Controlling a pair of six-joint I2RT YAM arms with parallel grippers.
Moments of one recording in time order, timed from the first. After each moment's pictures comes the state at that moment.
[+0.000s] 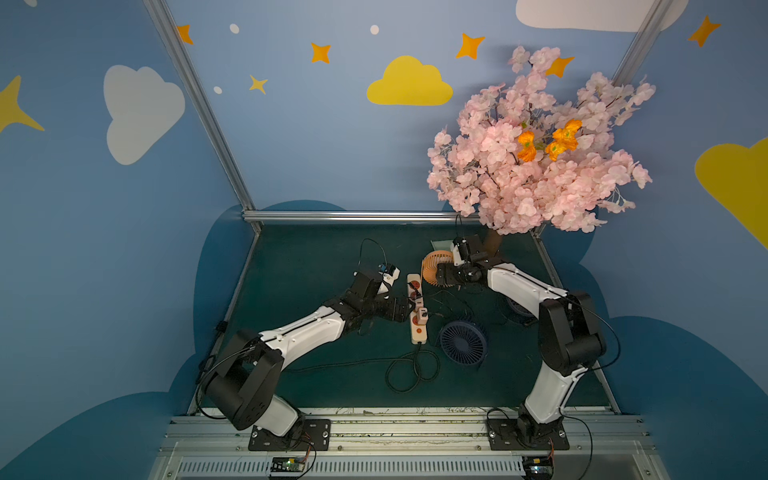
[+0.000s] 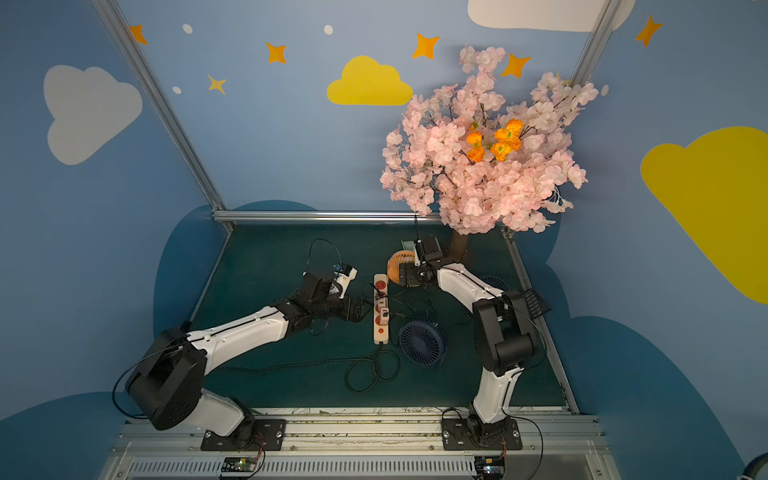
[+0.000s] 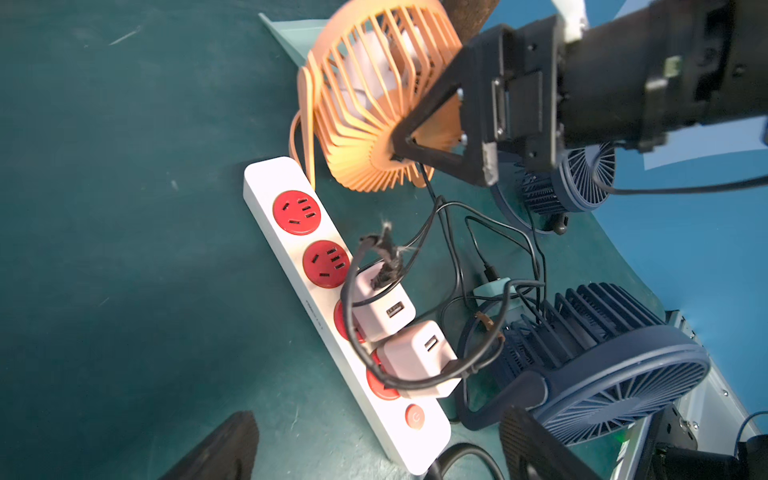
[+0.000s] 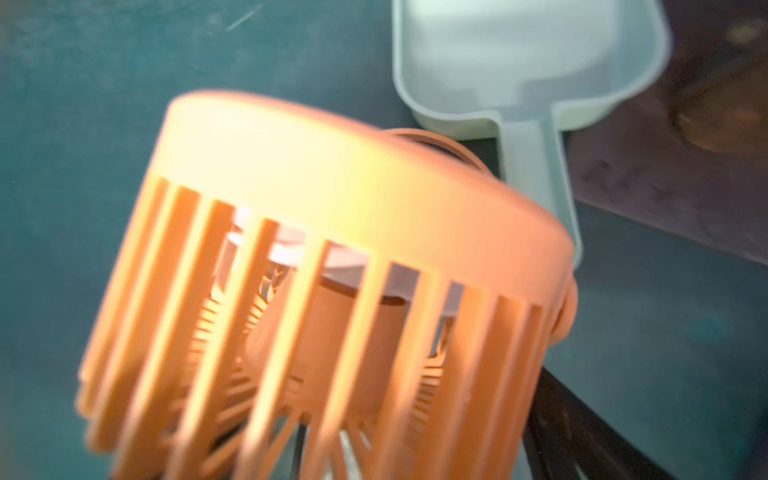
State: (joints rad) left arm -0.61 1.50 0.88 -0.03 0.26 -0.36; right arm 0.40 1.87 1.35 -0.43 -0.05 0.26
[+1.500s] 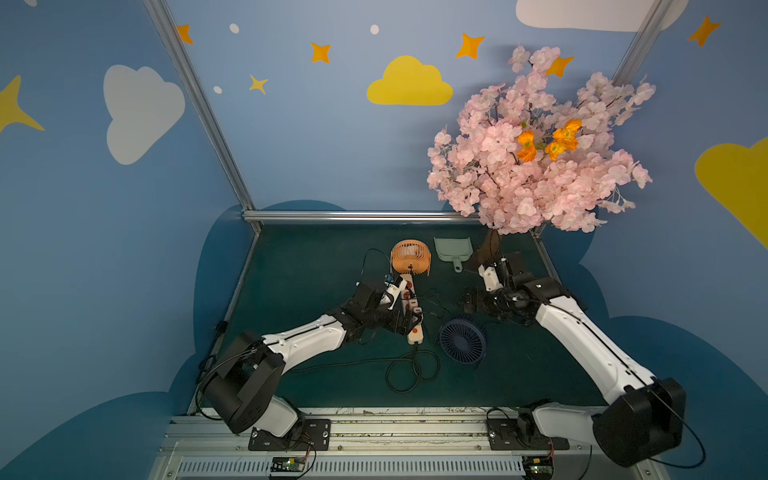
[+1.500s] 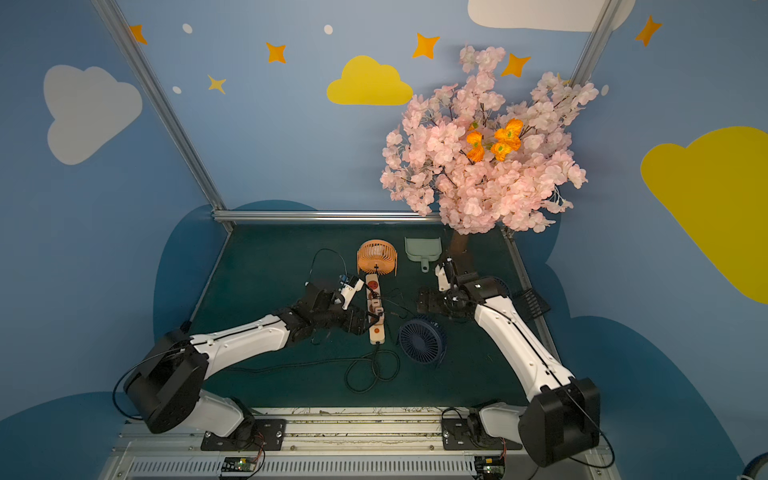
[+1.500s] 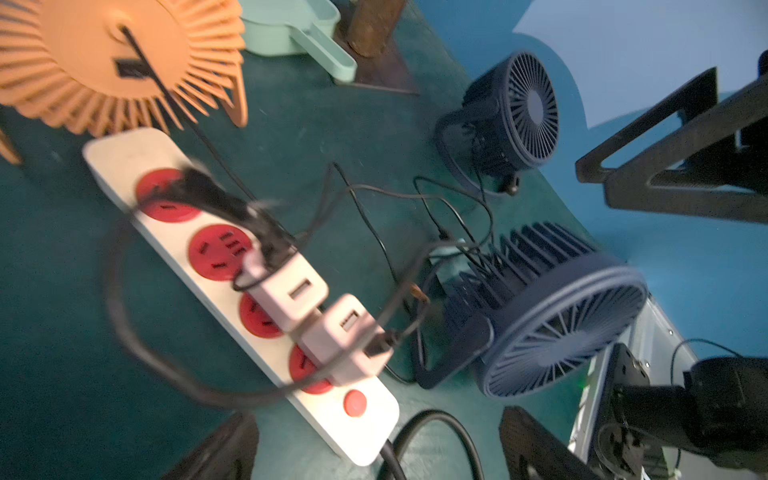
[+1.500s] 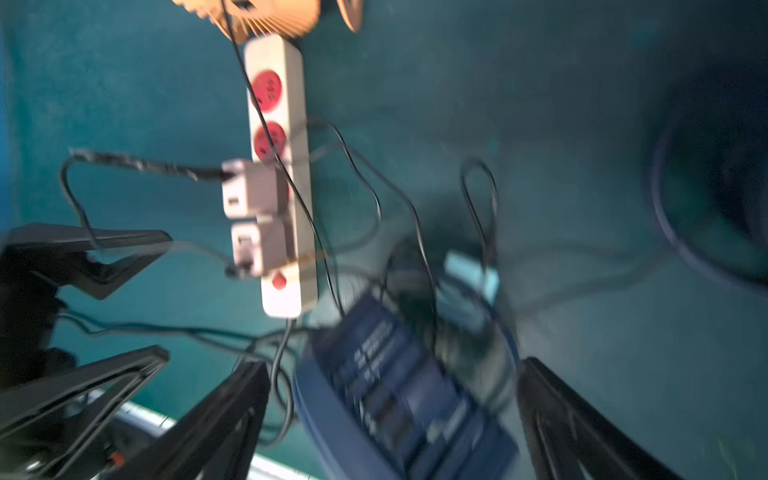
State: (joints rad) left arm -0.71 1.49 0.79 0.06 0.34 -0.34; right arm 0.34 1.22 1.06 -0.94 -0.21 0.39
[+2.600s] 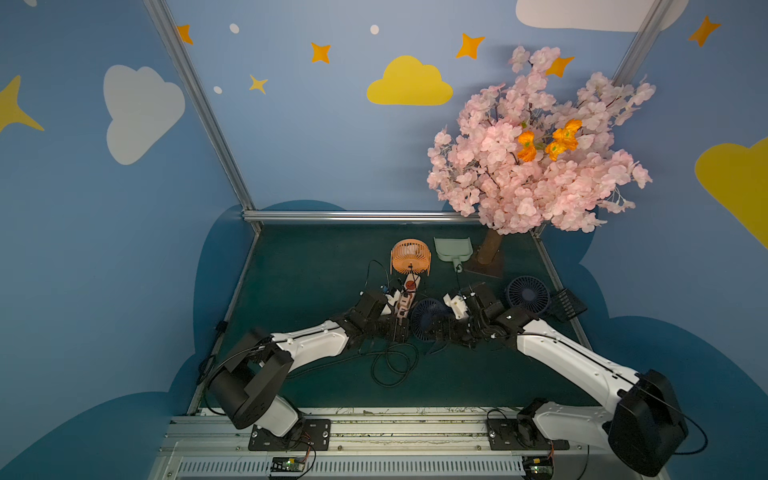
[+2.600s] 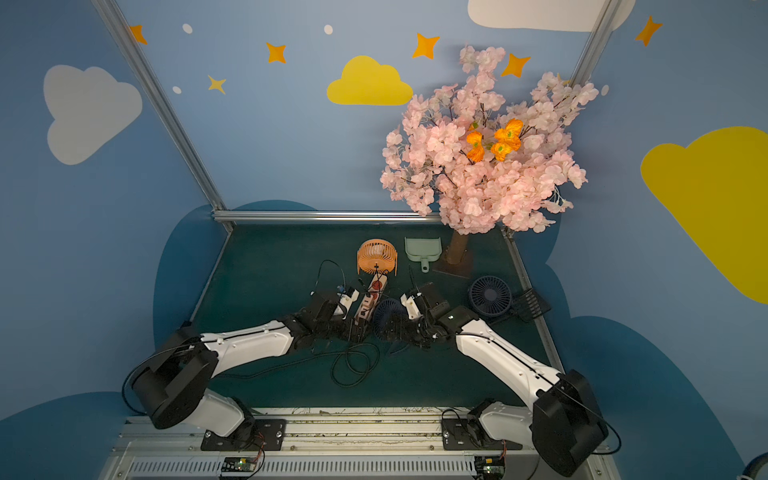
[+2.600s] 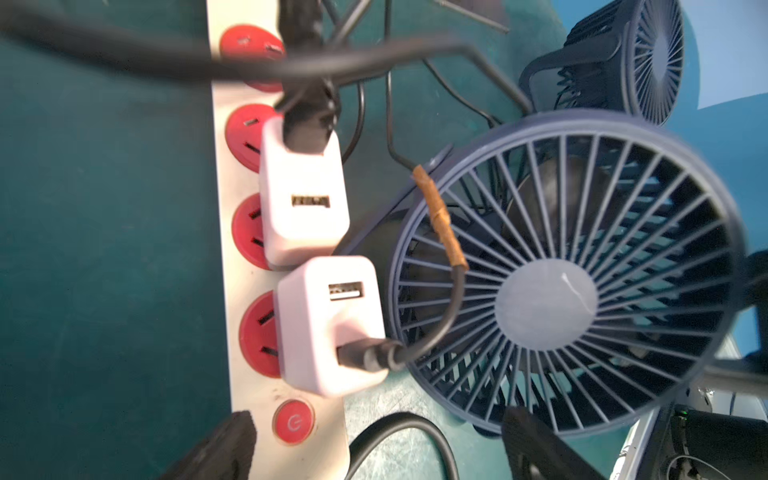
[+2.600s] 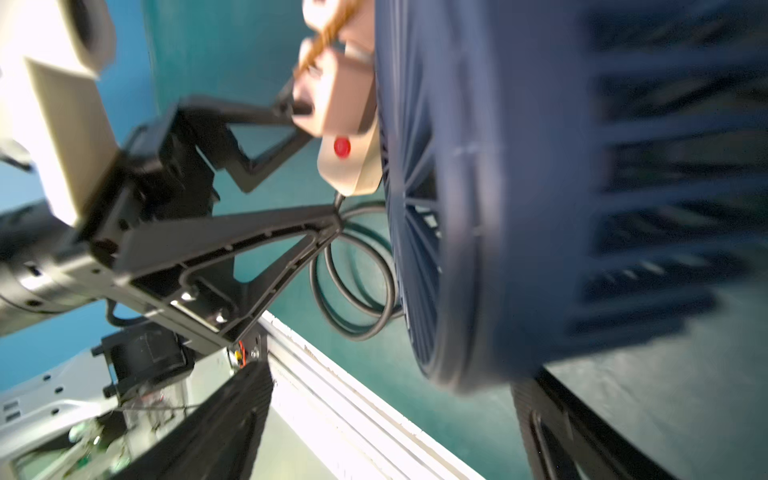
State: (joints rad) left arm -0.70 1.51 0.73 0.05 0.23 -0.45; right arm 0.62 1.18 0.83 -0.61 -0.38 0.67
